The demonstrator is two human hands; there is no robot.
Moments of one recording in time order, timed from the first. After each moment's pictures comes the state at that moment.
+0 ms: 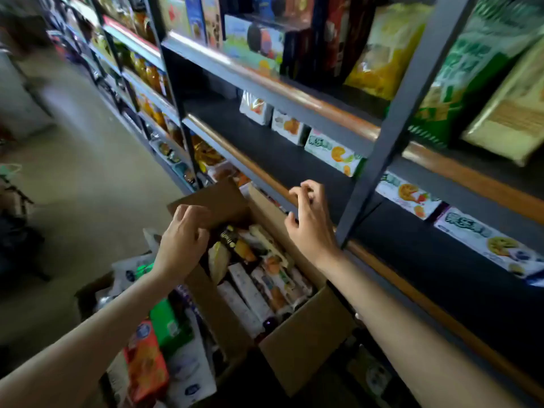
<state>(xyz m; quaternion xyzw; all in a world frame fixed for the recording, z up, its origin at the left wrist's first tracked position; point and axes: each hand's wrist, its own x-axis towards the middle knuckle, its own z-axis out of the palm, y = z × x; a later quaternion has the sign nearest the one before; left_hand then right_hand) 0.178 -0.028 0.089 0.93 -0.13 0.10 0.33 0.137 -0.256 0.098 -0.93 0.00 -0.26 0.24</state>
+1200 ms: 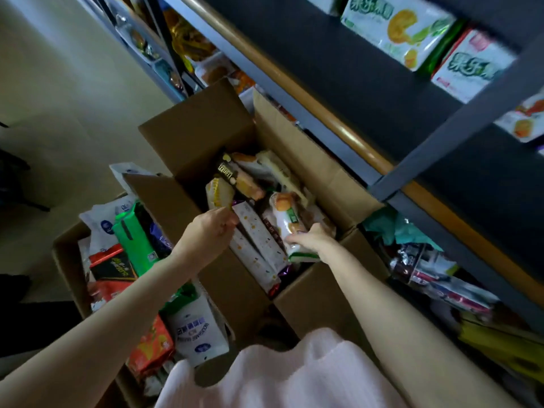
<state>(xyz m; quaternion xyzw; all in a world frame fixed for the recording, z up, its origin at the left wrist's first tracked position) 0.213 -0.058 -0.040 0.93 -0.20 -0.17 0.27 0.172 -0.272 -0.131 -0.74 0.41 0.29 0.44</state>
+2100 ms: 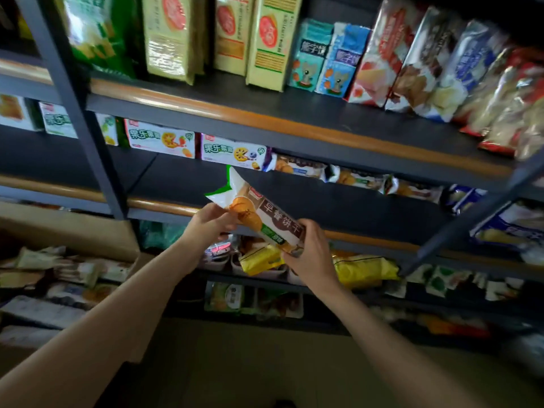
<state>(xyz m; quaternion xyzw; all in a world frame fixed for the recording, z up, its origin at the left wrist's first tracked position) -0.096 -0.310 0.113 0.65 -0.28 -0.42 0.57 -0.285 -0.388 0.089 -0.83 0.45 -0.23 0.21</state>
